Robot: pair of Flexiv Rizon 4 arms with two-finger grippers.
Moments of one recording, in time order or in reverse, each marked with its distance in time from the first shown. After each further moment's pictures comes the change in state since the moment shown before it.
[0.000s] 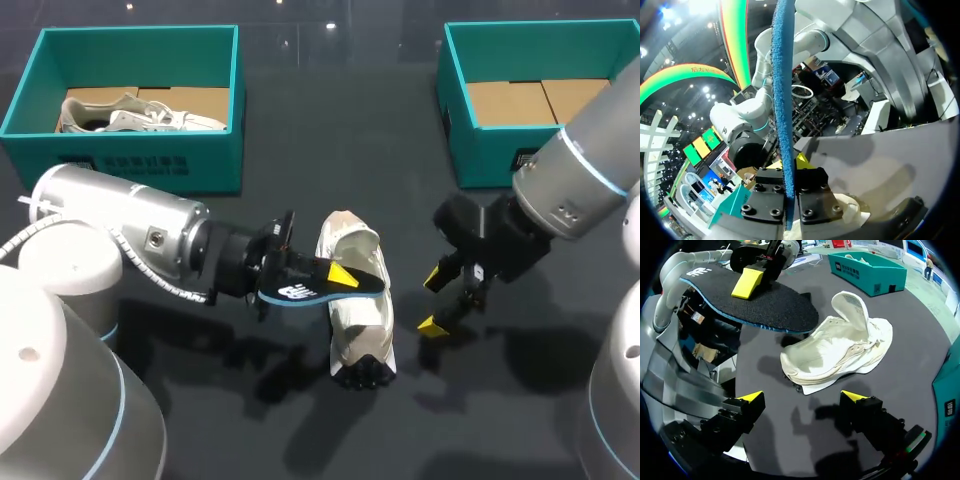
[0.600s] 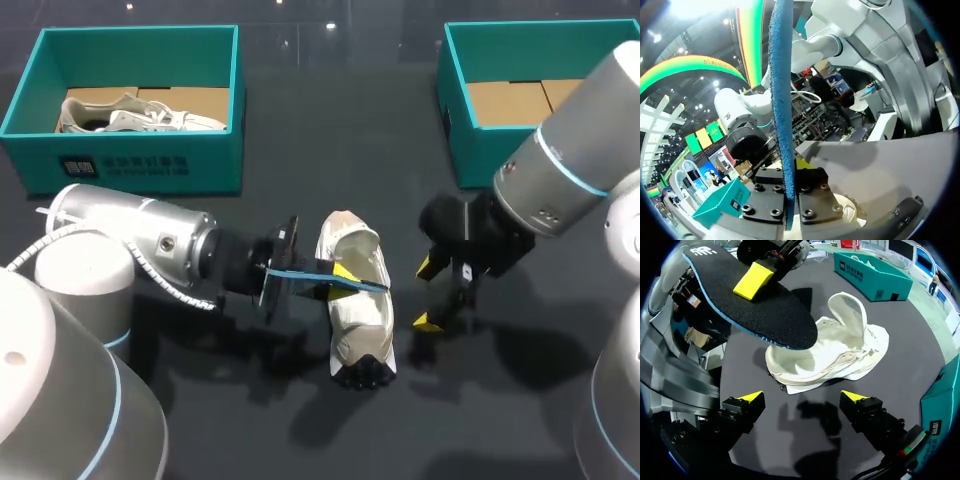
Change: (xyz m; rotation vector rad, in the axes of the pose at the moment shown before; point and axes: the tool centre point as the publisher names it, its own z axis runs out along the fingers) left arm 0.005 0.023 0.003 0.028 -0.058 -0.151; right arm -0.021 0.002 0.011 0.058 -0.086 -0.138
